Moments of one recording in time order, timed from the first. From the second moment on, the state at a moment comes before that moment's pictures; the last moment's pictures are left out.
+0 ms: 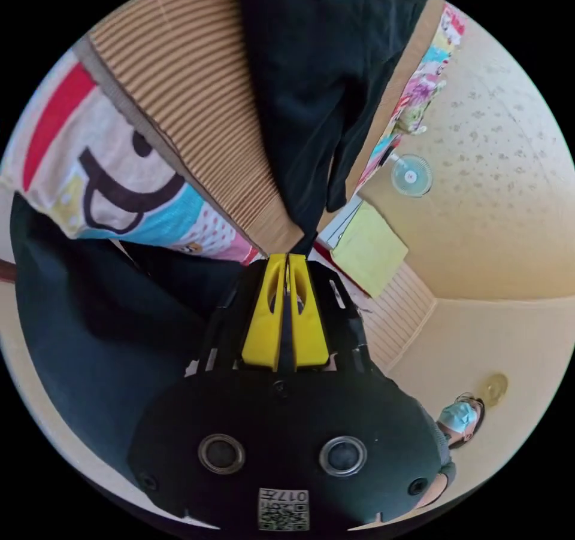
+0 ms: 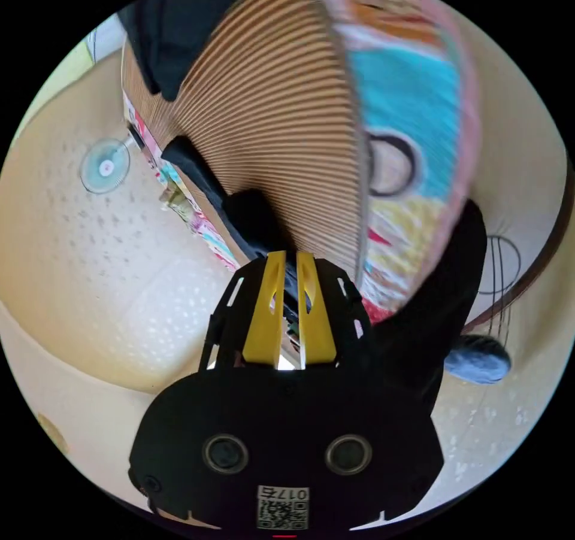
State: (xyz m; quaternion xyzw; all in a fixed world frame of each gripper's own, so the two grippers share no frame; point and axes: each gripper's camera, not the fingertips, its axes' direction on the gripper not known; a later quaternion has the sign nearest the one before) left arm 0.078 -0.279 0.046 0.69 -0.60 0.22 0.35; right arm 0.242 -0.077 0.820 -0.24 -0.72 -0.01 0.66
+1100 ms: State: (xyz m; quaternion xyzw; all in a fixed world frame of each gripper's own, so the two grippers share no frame) left arm 0.025 -0.222 0.069 0.76 -0.57 0.24 0.19; right arm 0.399 -0.130 0.893 -0.15 -0.80 0.18 0.55
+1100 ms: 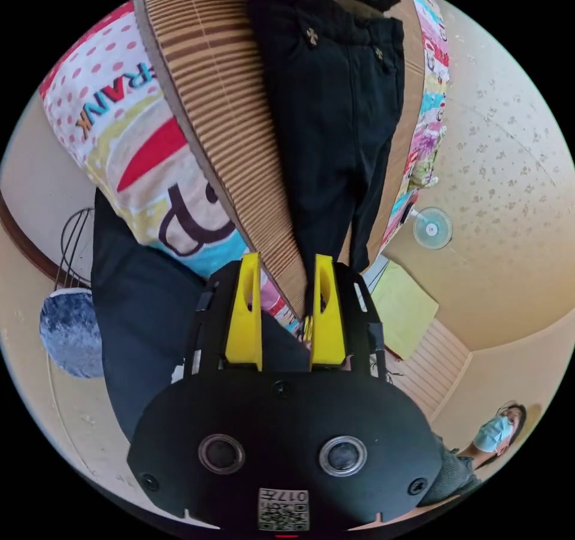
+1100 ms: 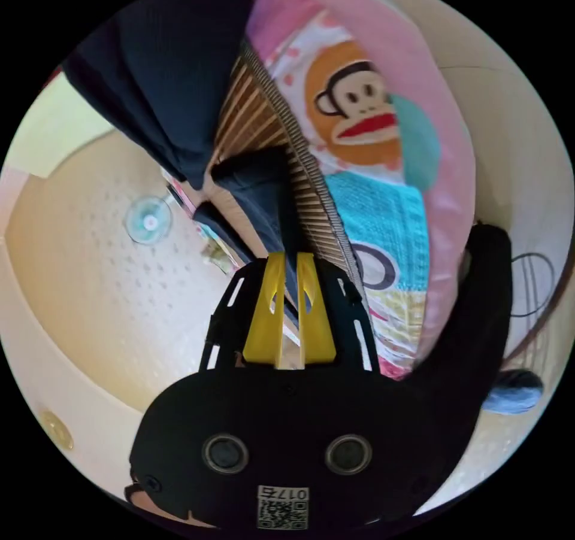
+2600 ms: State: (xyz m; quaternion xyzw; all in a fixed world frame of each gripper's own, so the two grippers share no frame) left arm 0.154 -0.385 0.171 0.71 -0.67 0.22 -0.09; right arm 0.204 -0.161 0.376 0.05 -0.45 -0.33 0.83
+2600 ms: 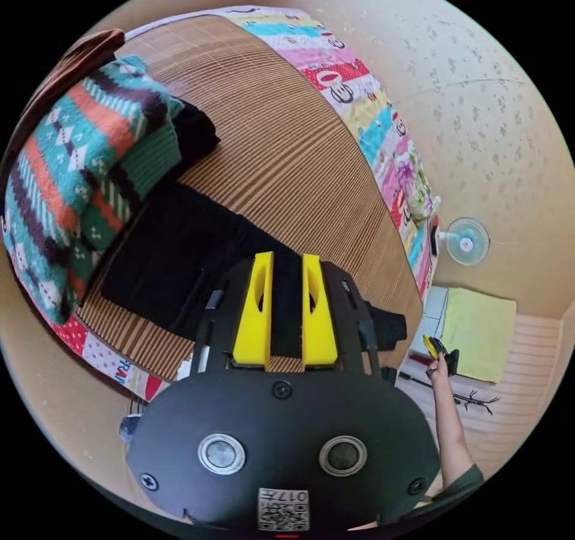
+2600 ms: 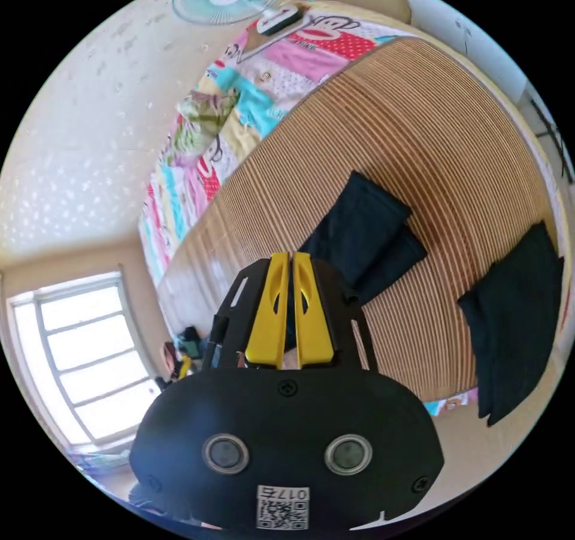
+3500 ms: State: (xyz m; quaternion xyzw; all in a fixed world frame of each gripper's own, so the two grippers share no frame) left arm 0.096 -0.369 0.032 0.67 -0.74 -0.03 0.01; right arm 0.299 -0.007 0.638 -0.11 -0.45 -0.32 0.83
